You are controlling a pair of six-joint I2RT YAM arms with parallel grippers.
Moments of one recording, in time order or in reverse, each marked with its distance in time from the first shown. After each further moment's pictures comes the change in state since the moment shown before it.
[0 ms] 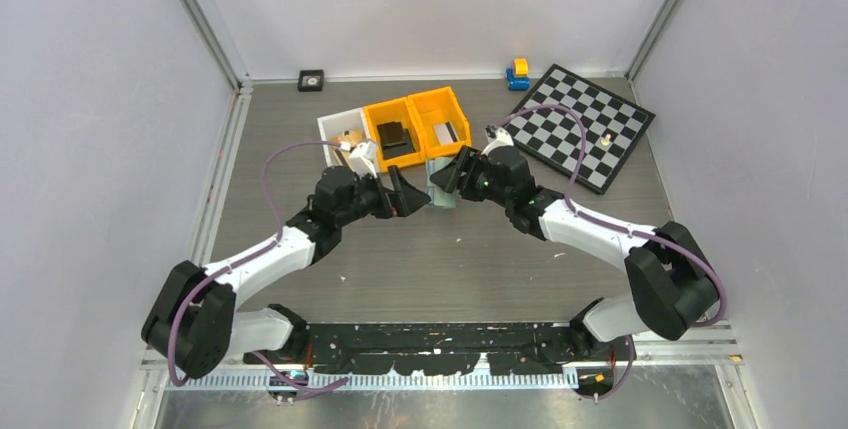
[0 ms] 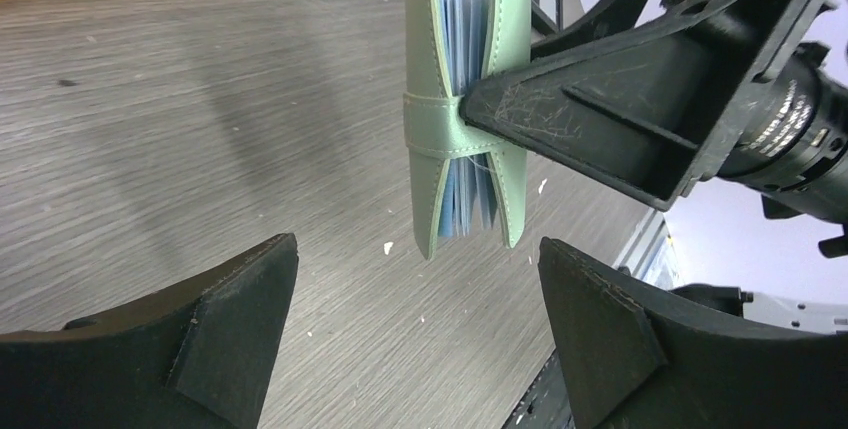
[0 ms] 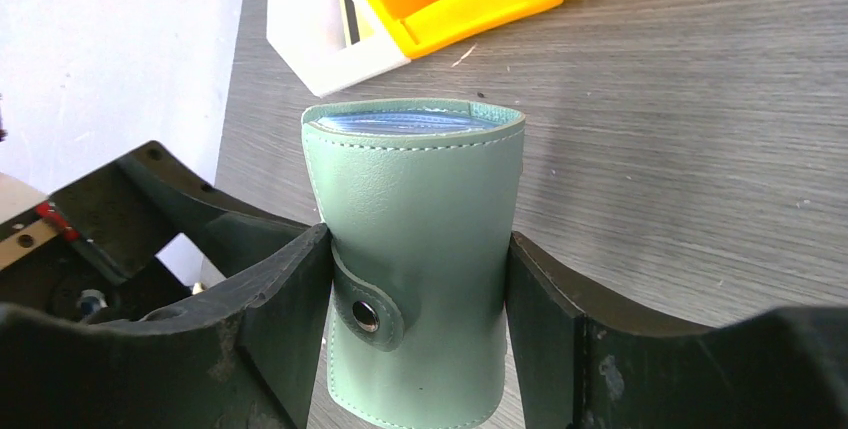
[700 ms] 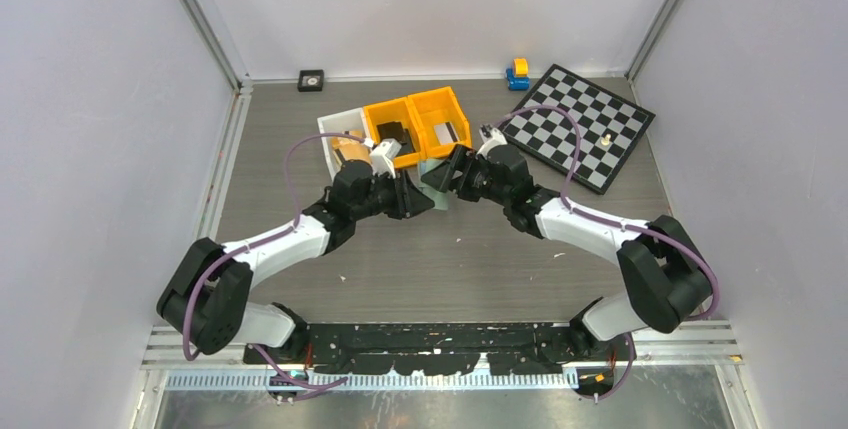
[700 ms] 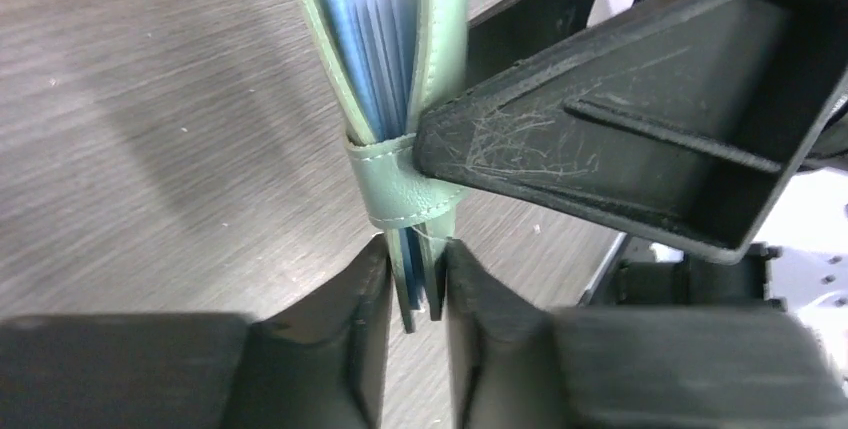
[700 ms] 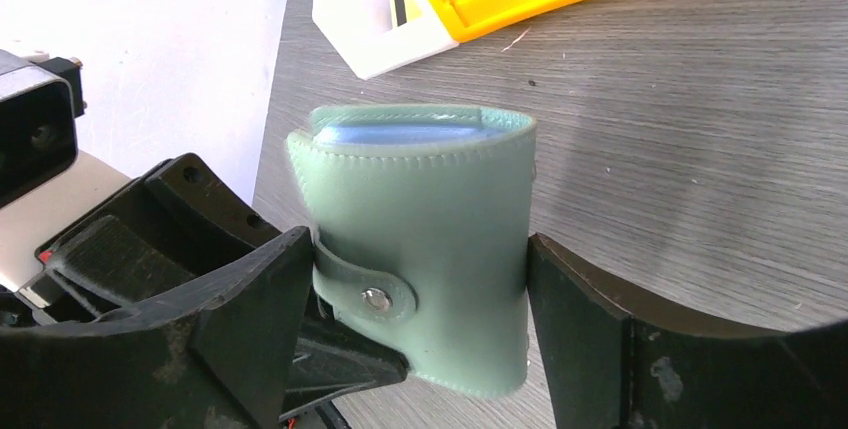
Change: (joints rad) left arm -0.064 0.159 0.103 -0.006 0.071 0.077; right arm -0.003 0.028 -0.002 0.082 -0.106 0.040
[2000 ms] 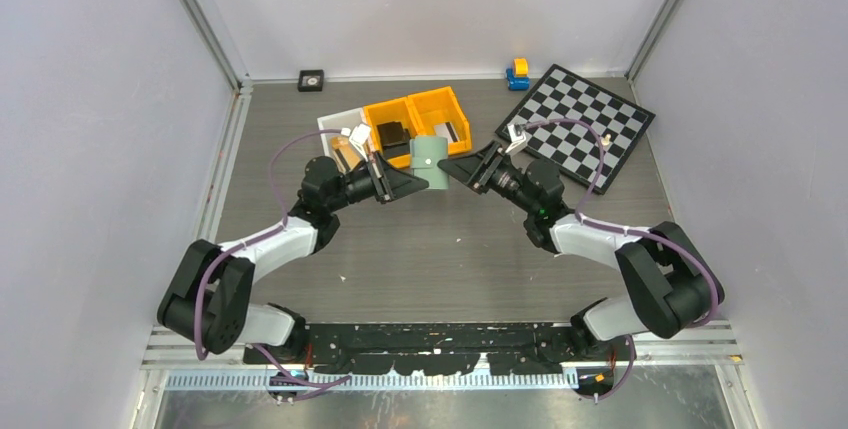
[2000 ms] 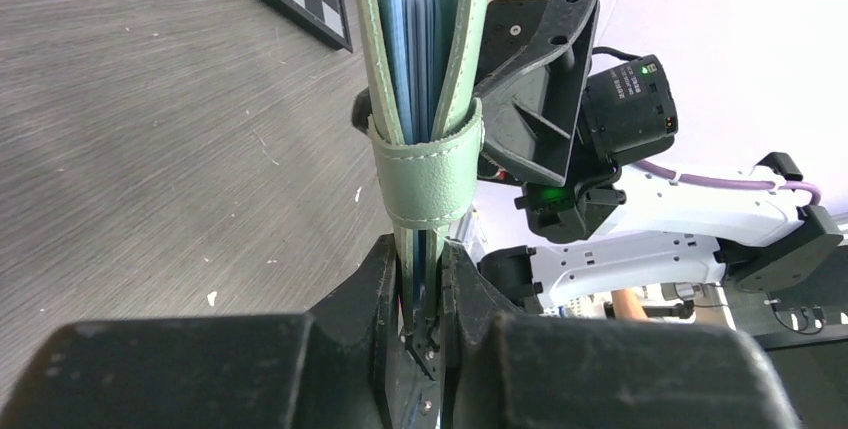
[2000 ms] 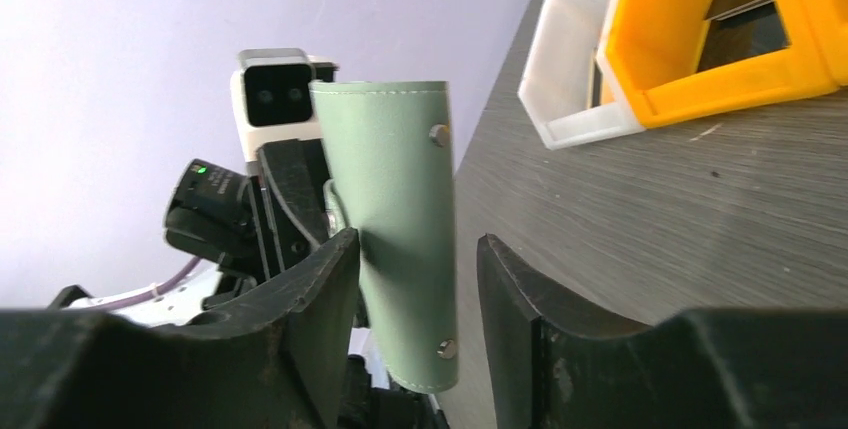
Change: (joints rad) left arm 0.167 -0.006 -0.081 0.446 0.333 -0.393; right arm -0.126 -0.033 -0.220 0.616 -0.212 0.251
